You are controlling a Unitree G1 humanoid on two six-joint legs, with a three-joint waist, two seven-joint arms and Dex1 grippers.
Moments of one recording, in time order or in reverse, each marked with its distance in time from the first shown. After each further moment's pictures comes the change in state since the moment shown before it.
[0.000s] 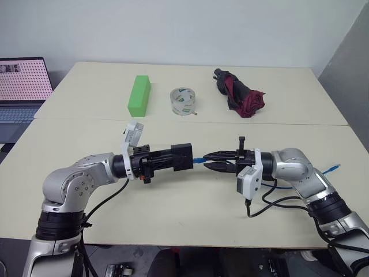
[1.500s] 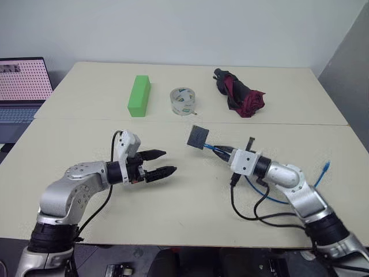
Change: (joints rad) left arm 0.089 0.052 -0.015 0.007 0.205 -0.144 0.056; right arm 0.118 0.035 -0.037 -0.195 -0.014 0.532 -0.186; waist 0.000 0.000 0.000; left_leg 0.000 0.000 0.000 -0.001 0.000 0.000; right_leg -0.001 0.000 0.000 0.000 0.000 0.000
